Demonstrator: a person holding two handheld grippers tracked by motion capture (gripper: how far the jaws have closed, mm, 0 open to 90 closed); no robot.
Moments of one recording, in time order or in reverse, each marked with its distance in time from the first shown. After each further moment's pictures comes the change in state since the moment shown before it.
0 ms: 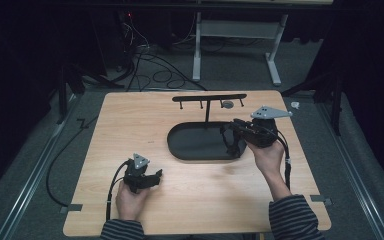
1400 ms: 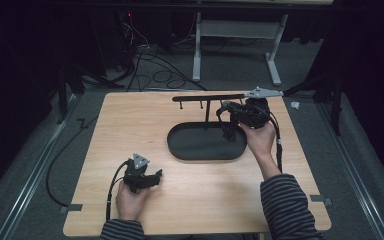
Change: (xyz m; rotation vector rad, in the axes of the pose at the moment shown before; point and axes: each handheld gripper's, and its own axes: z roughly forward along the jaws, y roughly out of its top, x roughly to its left) left arm 0.000 0.000 0.000 0.000 -0.004 -0.003; right arm -0.019 0.036 0.034 -0.002 -0.058 0.045
